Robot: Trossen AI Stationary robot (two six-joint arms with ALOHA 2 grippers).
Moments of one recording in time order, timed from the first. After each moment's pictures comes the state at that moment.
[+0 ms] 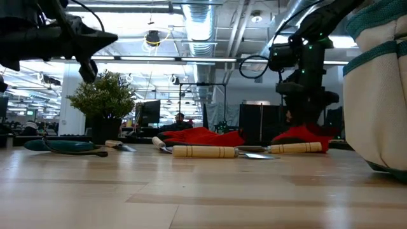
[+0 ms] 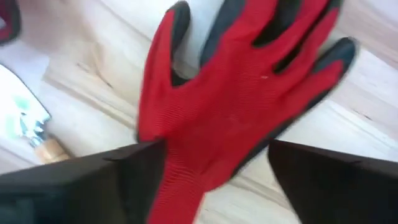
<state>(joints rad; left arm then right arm) 0.32 0.11 0.01 0.43 0.23 -0.64 -0.59 1.48 0.94 -0.87 0.03 0.44</state>
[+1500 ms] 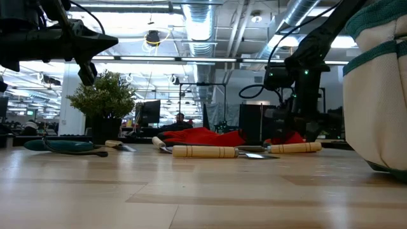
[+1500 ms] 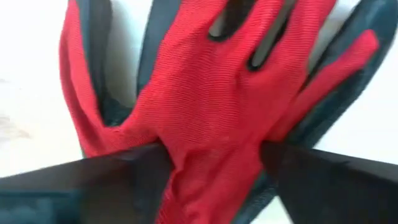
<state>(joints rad) 0.34 0.11 0.01 0.42 0.25 -0.69 -0.57 1.64 0.81 -0.56 0.11 0.86</state>
